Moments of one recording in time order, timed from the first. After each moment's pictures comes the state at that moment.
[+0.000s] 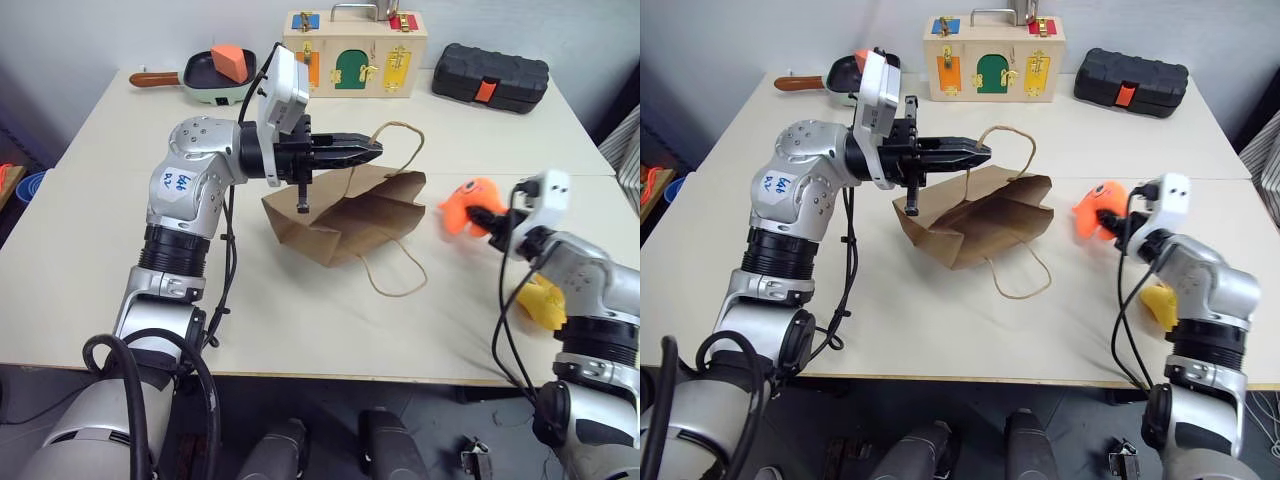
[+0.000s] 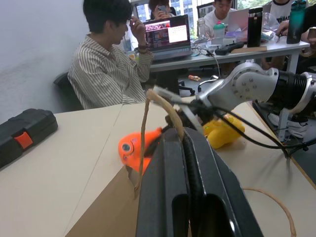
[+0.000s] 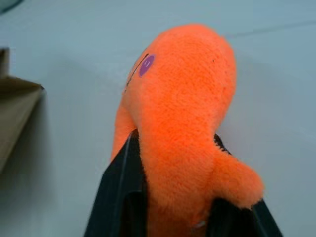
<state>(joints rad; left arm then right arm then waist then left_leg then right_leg) -1.13 0.36 -0.04 0.36 -0.39 0.33 -1.19 -0.64 -0.57 -0.46 0.14 0.54 0.89 0.45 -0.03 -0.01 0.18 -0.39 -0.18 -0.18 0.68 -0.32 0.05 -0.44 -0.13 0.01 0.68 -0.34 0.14</state>
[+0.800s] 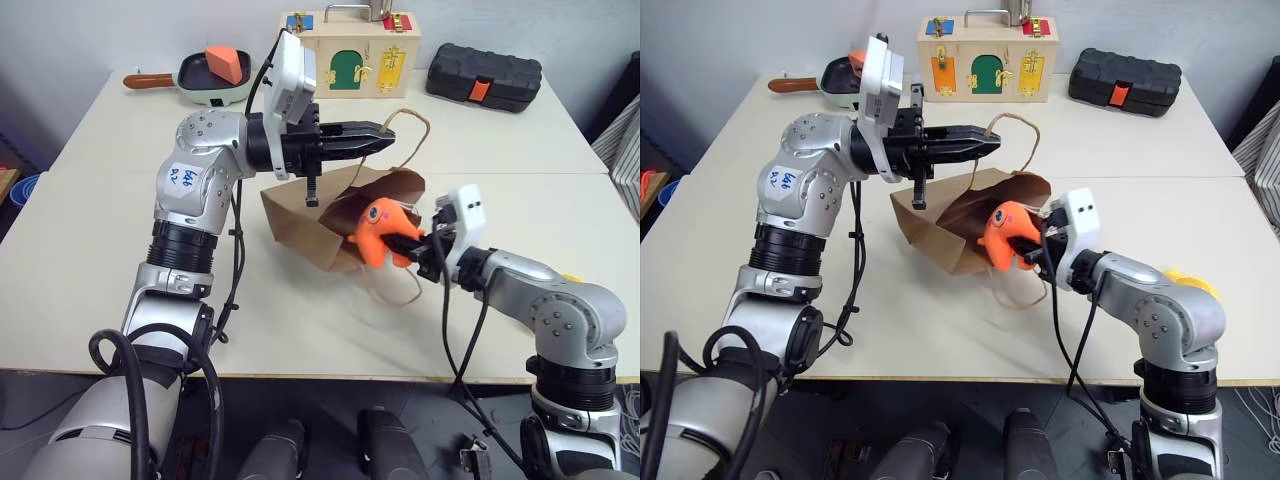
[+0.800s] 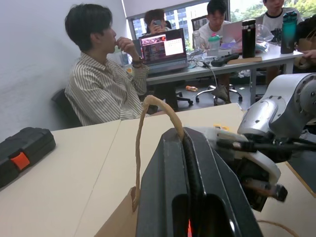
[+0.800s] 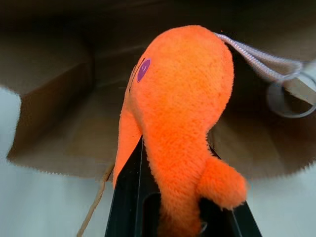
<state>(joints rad) -1.13 0.32 -0.03 0.34 -0.40 0.32 -1.20 -0.53 -0.50 -0.05 -0.37 0.69 1.08 0.37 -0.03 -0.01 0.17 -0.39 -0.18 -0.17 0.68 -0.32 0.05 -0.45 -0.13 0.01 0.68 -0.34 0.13</state>
